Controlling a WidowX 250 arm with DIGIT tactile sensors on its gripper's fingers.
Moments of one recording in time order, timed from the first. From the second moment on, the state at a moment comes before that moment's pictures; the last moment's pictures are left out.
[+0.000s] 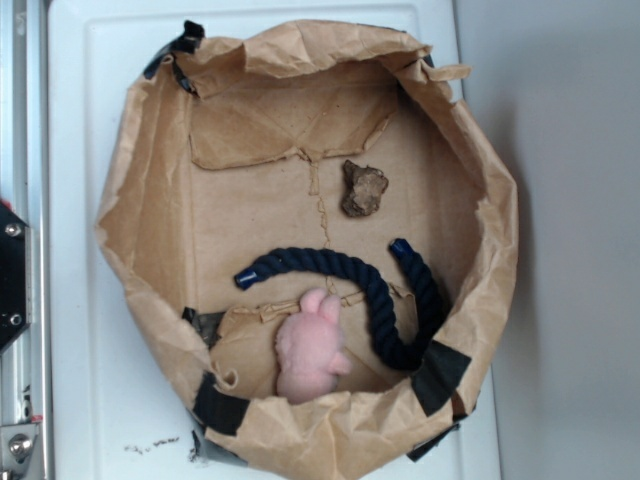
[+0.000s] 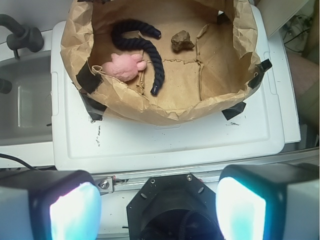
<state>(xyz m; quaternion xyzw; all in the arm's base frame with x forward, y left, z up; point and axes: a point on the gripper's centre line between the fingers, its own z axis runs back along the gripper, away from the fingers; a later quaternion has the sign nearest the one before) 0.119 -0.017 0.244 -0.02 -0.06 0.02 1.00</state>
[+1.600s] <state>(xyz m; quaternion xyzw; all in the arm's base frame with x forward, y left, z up) 0.214 -0.037 0.203 -0.04 -0.07 0.03 1.00</state>
